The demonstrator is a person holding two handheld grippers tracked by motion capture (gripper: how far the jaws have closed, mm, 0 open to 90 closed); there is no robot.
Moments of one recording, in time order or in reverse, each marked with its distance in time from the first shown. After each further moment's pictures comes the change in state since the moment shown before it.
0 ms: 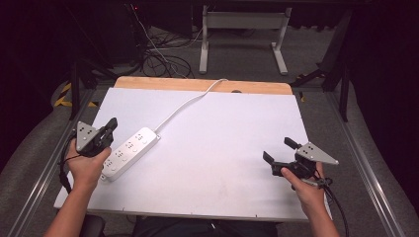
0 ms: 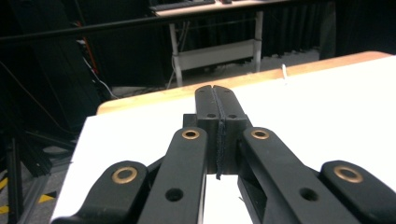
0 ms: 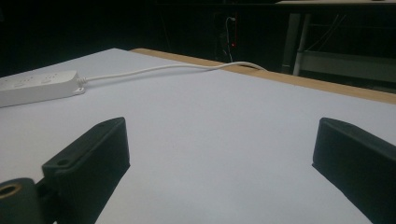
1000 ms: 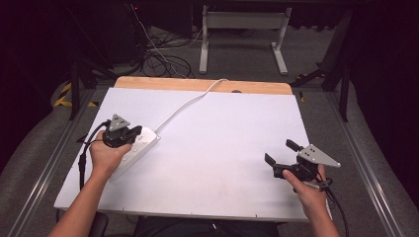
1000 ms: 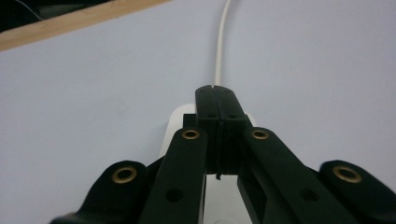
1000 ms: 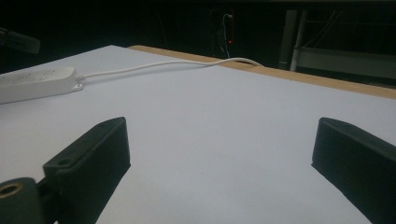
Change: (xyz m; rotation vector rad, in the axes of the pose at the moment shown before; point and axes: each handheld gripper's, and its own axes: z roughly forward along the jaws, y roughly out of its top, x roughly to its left) left arm -0.025 0.005 0.052 0.389 -0.195 0.053; right arm 0.001 -0.003 -0.007 0.015 -0.013 0.007
